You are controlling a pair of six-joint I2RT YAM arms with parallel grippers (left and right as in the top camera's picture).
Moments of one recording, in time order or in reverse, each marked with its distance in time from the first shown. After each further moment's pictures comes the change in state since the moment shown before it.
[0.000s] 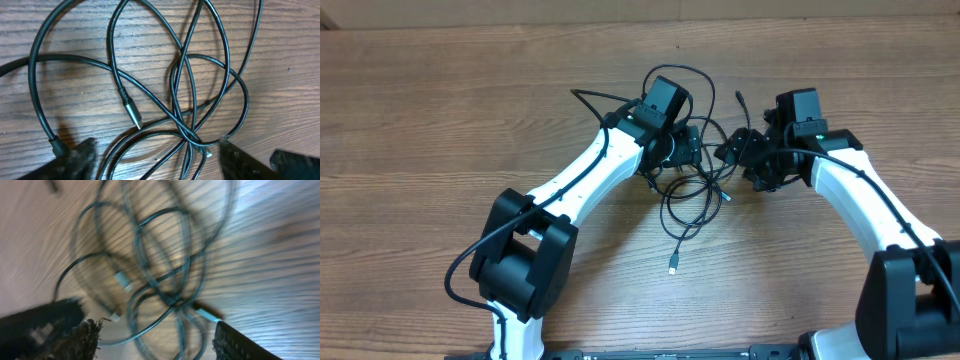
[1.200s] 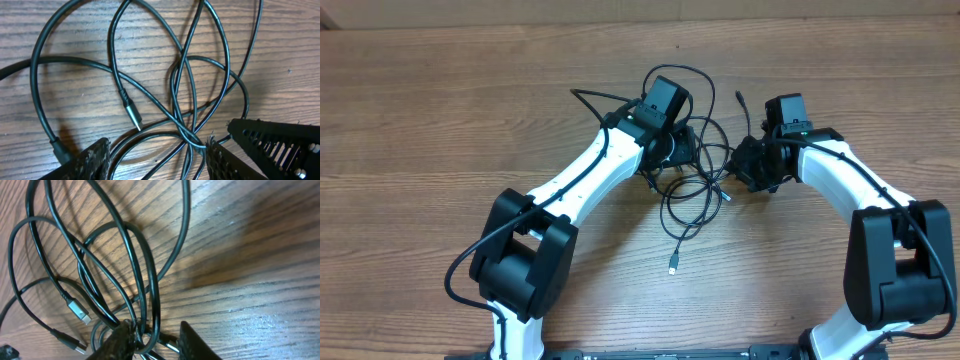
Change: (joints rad) left arm 0.000 0.000 0.000 0.003 -0.006 0.000; right arm -0.002 0.149 -0.001 0.055 0.061 0.041
